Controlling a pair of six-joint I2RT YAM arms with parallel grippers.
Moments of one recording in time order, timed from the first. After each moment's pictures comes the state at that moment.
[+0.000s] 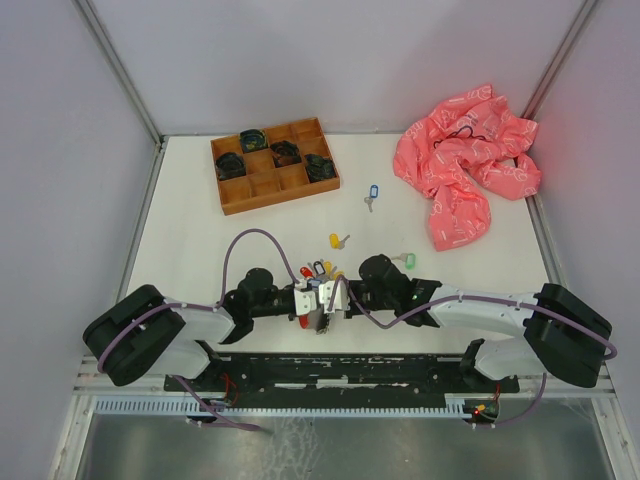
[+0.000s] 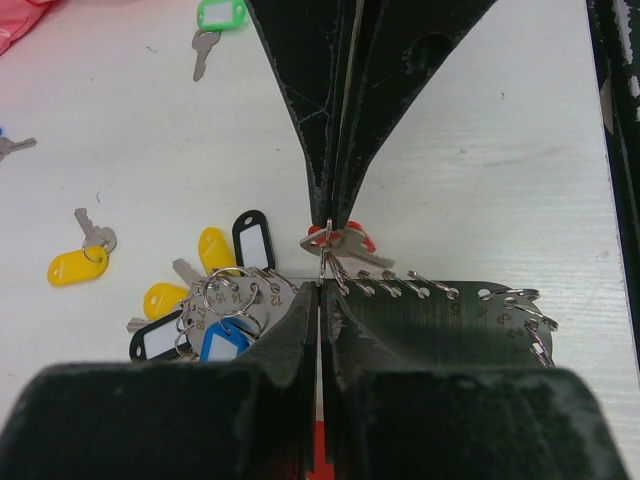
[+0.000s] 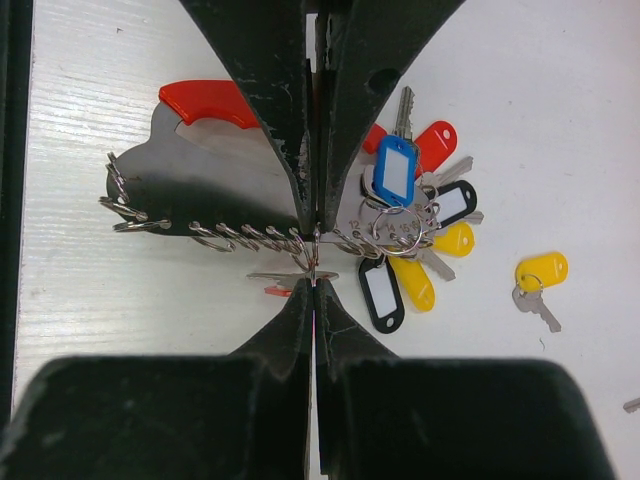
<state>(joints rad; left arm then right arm) -0.77 1.34 0.17 0.84 0.55 0.52 1.01 1.32 0.57 0.10 -0.25 -0.66</state>
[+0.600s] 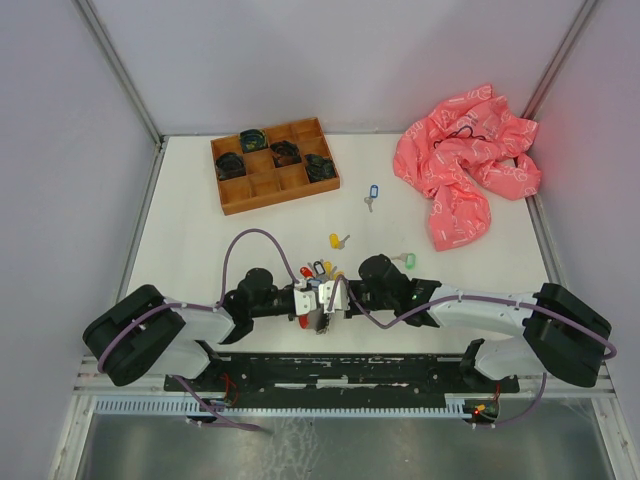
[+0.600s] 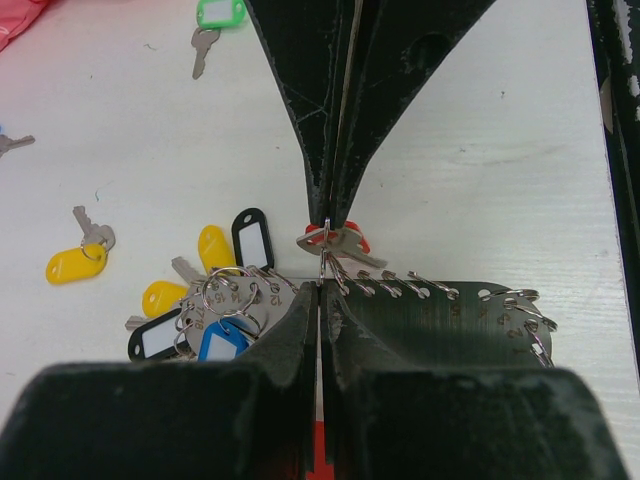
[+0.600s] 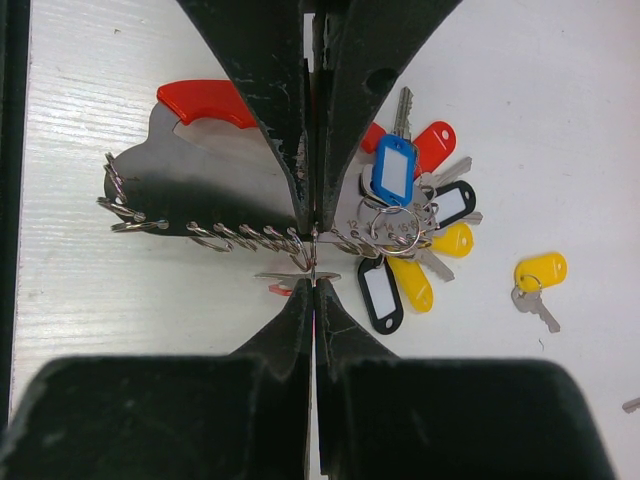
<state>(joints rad) -0.77 1.34 0.17 0.84 0.55 0.52 1.01 1.32 0.57 0.10 -0.25 -0.66</state>
